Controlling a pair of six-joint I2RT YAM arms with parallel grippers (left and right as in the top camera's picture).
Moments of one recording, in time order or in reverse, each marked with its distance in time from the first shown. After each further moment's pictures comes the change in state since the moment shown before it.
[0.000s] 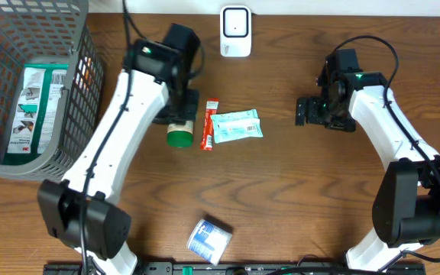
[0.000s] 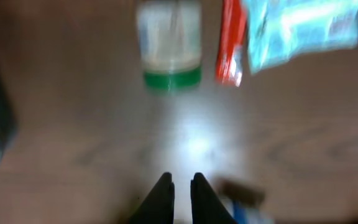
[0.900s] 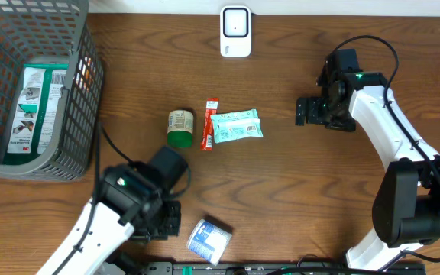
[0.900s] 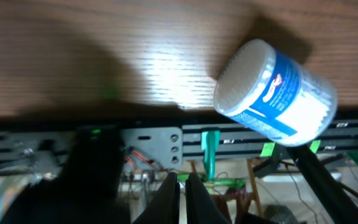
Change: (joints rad) left arm -0.246 -0.711 -0.828 0.015 0.140 -0.307; right arm 0.000 0.000 0.000 -0.001 0.000 0.000
